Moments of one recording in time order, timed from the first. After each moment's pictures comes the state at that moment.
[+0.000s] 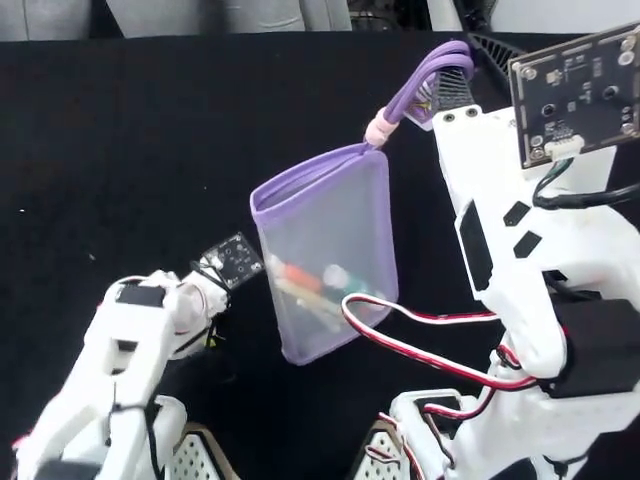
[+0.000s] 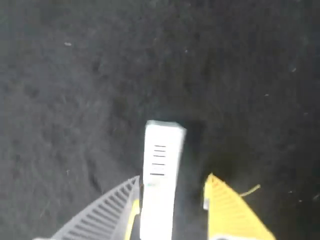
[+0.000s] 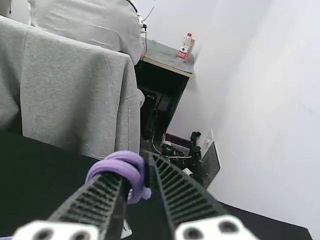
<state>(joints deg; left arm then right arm) 0.5 -37.5 70.2 51.1 -49.2 -3.6 -33.5 -26.0 74.4 18.9</state>
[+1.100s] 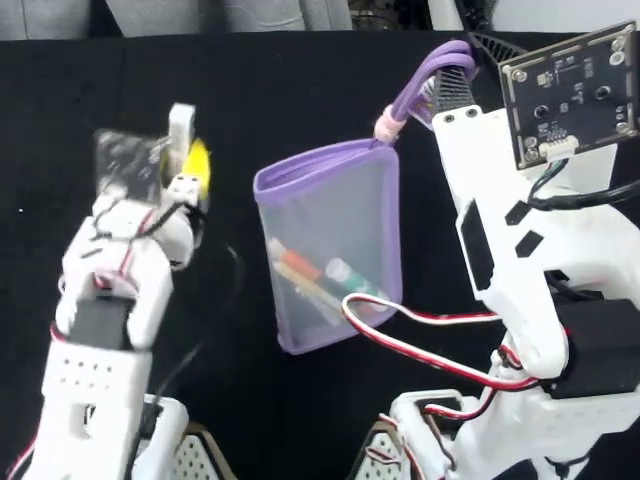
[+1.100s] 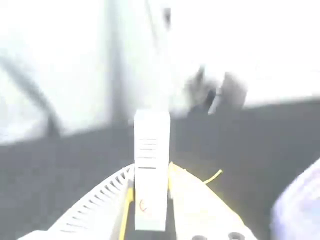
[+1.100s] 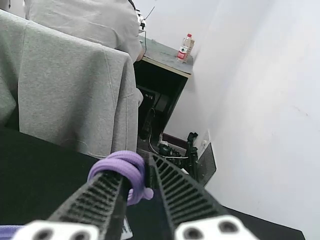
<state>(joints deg) 3.6 -62.5 51.4 29.9 -3.1 -3.6 -33.5 -26.0 74.4 20.7</state>
